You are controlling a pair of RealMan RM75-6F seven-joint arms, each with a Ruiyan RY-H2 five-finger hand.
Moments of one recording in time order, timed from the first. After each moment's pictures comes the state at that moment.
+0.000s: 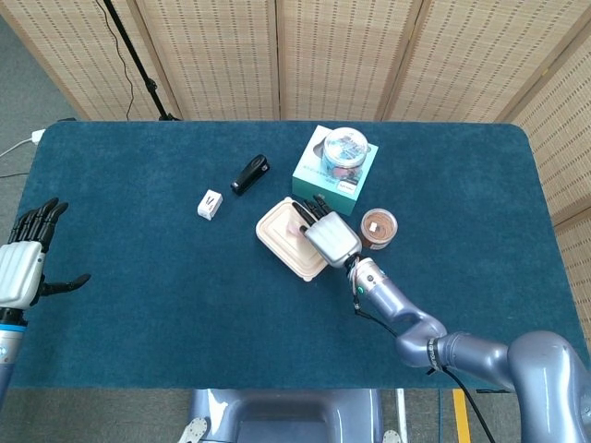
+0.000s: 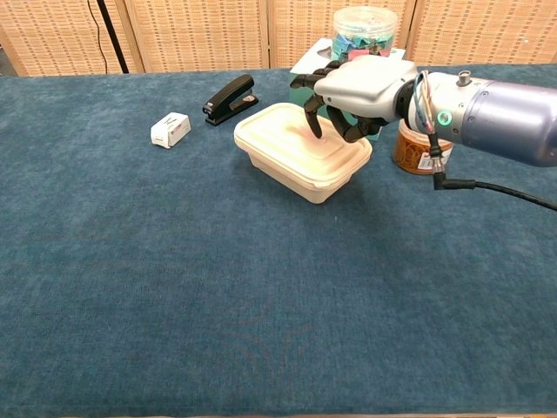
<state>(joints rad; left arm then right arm) -0.27 -1.04 -0.17 -1.76 1.32 1.32 -0.07 0.98 -1.64 0.17 -1.19 -1.23 0.83 -0.46</state>
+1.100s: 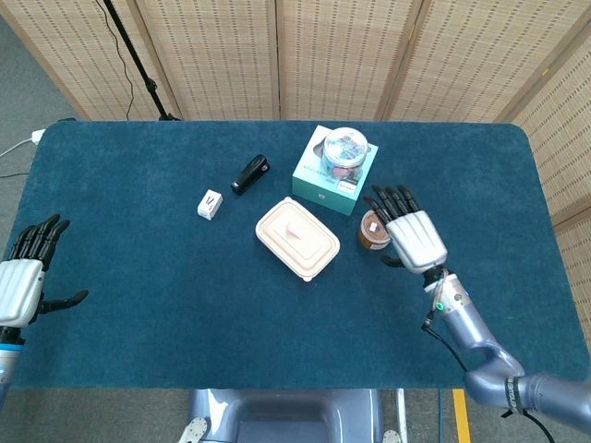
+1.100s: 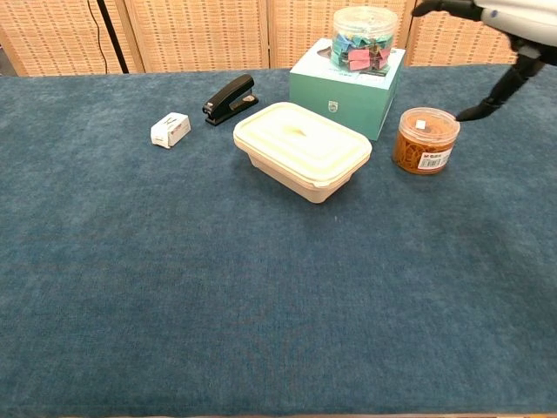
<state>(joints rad) -0.22 -1.06 -0.10 -1.72 1.43 1.40 -0.08 0.68 -1.33 0.13 -1.51 -1.31 1.18 -0.22</state>
